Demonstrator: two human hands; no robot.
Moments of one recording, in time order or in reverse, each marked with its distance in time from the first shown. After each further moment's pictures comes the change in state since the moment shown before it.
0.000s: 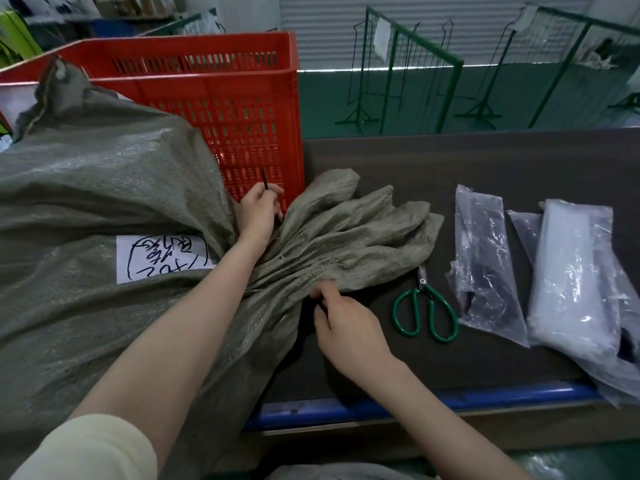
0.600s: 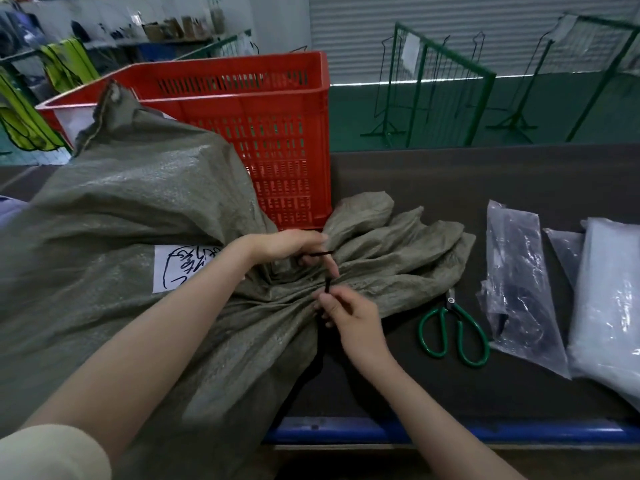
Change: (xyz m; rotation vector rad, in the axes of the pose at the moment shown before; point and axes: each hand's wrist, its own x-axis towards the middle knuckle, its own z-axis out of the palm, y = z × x) left_hand -0.018 0.031 -0.031 0.643 -1.100 -0.128; right_hand 0.034 -0.001 0.027 0.909 0.091 0.068
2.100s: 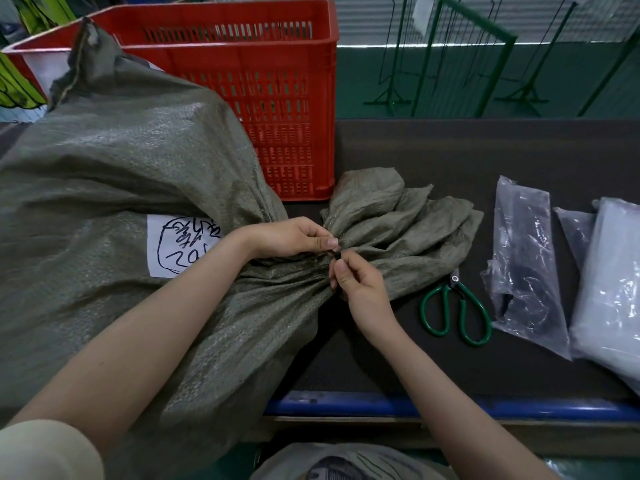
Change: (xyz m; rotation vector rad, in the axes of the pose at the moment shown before) left_hand -0.013 -0.002 0.026 -0.081 0.058 0.051; right_hand 0.017 0.019 -0.008 -0.012 -0.040 -0.046
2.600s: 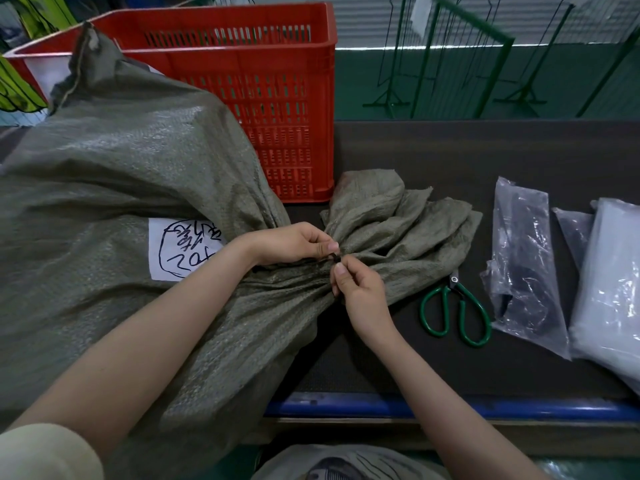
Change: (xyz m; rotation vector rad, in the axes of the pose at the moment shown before) left_hand 0.006 -0.009 0.005 -0.006 0.023 0.025; right_hand -0.004 -0.003 0.004 -0.115 0.084 0.022
